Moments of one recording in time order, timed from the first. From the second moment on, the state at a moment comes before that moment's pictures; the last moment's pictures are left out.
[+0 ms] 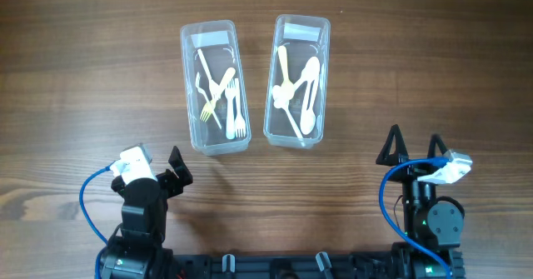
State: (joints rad) left arm -0.18 0.32 0.19 -0.42 -0.31 -0.42; right arm 0.03 0.02 0.01 0.02 0.11 0.39
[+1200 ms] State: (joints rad) left arm -0.06 0.01 0.11 -0.34 -0.05 -0.17; right arm 0.03 0.02 0.01 0.02 0.11 0.39
